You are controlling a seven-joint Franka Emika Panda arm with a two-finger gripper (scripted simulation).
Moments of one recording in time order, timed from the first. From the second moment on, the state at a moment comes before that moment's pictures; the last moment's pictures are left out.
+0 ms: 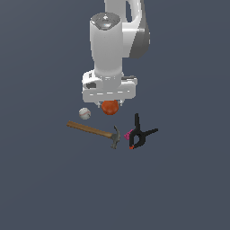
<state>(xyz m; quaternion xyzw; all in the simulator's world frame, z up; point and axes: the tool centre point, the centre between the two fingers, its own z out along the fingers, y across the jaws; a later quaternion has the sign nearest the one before) -0.040 -0.021 0.246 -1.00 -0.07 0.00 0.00</state>
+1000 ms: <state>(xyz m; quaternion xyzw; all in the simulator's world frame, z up) -0.133 -0.047 0.381 -1.00 -0.07 0.00 0.00</state>
